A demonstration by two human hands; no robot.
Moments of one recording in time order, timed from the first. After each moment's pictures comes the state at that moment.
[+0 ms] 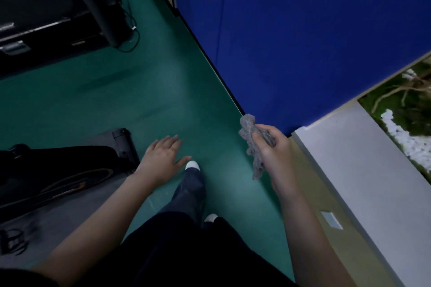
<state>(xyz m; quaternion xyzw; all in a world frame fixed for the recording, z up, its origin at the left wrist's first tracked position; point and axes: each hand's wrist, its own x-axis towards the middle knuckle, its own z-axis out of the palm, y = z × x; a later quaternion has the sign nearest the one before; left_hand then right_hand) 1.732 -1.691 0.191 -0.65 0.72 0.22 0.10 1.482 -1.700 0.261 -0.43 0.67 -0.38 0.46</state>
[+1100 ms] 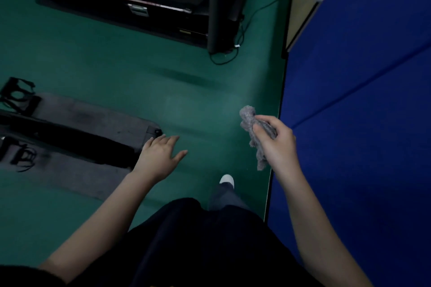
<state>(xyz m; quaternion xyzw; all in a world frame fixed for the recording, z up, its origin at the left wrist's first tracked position) 1.834 -1.953 0.178 -0.89 0.40 0.23 0.00 1.656 -2.147 0.259 -0.71 0.46 -0.17 0.51</state>
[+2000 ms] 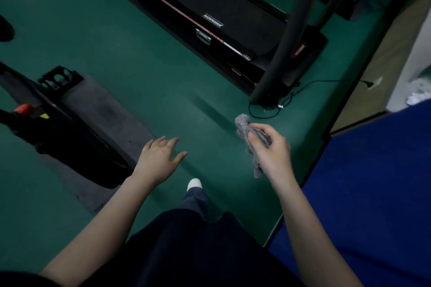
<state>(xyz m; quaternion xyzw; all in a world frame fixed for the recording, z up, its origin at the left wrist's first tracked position) 2.010 -2.074 0.183 -0.96 0.17 0.20 -0.10 1.934 -2.308 0.266 -0.81 0.29 -0.06 0.51</state>
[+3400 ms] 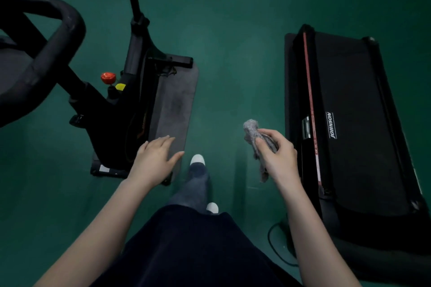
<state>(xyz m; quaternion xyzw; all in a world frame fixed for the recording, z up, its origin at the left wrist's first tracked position) 2.270 -2.093 0.195 -0.92 -0.30 0.16 -0.21 2.431 -2.304 0.263 -0.86 -0.09 0.20 0.45</state>
